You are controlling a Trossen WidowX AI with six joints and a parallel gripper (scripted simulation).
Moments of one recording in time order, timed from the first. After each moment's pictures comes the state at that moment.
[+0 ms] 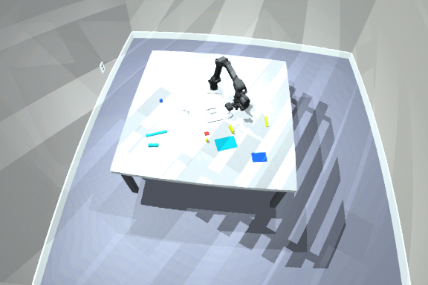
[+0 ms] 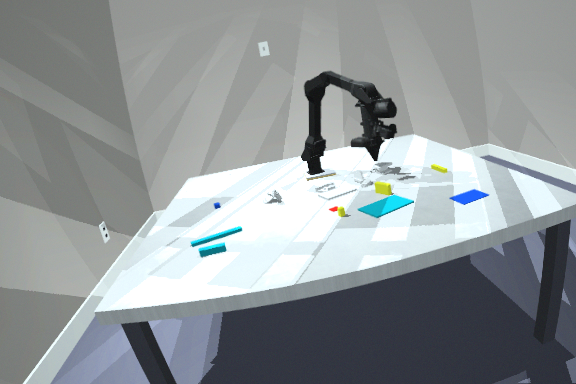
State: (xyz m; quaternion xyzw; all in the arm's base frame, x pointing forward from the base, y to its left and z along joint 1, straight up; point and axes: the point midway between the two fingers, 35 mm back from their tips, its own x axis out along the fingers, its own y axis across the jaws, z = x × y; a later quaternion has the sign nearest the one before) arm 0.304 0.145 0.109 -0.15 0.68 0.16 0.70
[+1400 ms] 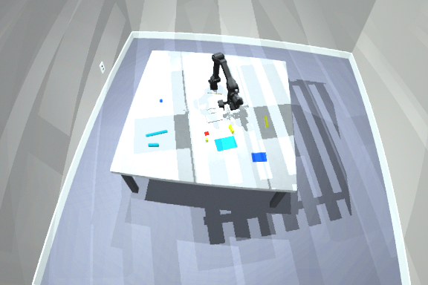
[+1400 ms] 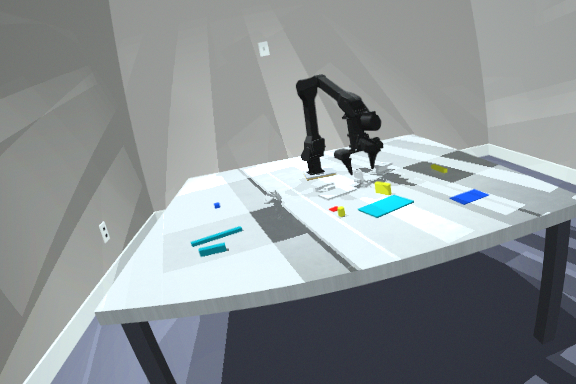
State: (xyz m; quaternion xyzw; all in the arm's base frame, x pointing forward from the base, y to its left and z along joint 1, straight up) arm 0.264 0.103 0.067 -0.04 0.70 0.05 0.72
